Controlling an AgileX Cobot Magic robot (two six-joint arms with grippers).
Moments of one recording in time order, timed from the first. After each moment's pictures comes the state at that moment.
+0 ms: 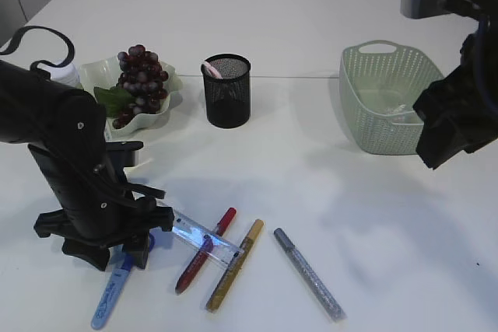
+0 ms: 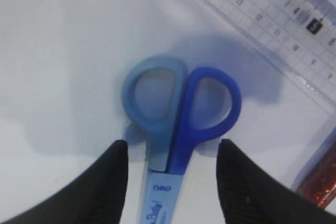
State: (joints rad) left arm -0.50 1.92 -1.01 -0.05 0.69 -0.53; right arm 0.35 1.40 -1.22 0.06 1.24 -0.08
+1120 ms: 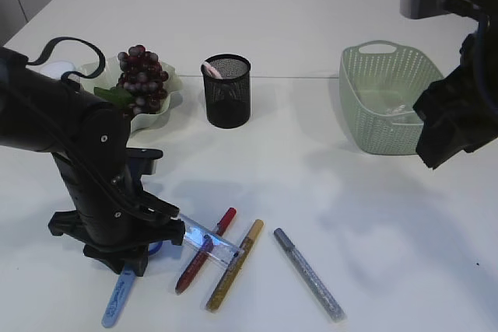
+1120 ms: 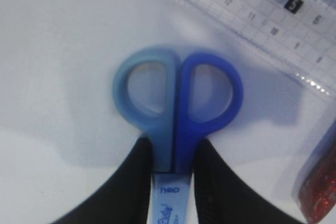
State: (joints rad) left arm -0.56 1.96 -1.03 0.02 0.70 -0.53; right arm 0.35 1.40 -1.22 0.06 1.23 -0.09
